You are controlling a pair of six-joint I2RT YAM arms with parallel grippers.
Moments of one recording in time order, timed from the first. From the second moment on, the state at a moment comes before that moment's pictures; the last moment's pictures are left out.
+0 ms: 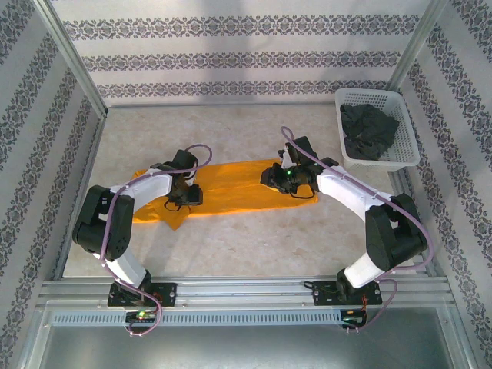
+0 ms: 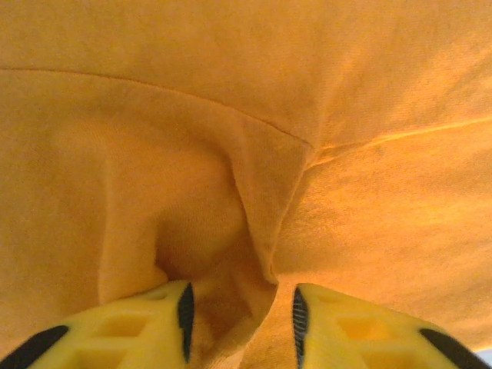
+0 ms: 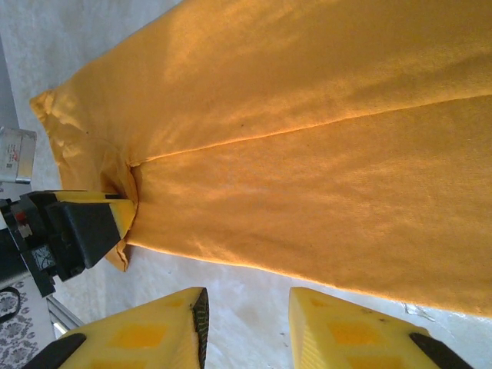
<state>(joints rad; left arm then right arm) -0.31 1.67 0.99 -0.64 0.08 -0.35 0.42 1.57 1.05 -0.45 -0.48 0.74</state>
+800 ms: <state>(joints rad) -0.31 1.59 0.96 -0.67 0.19 -0.46 0.42 1.57 1.05 -0.45 -0.48 0.74</state>
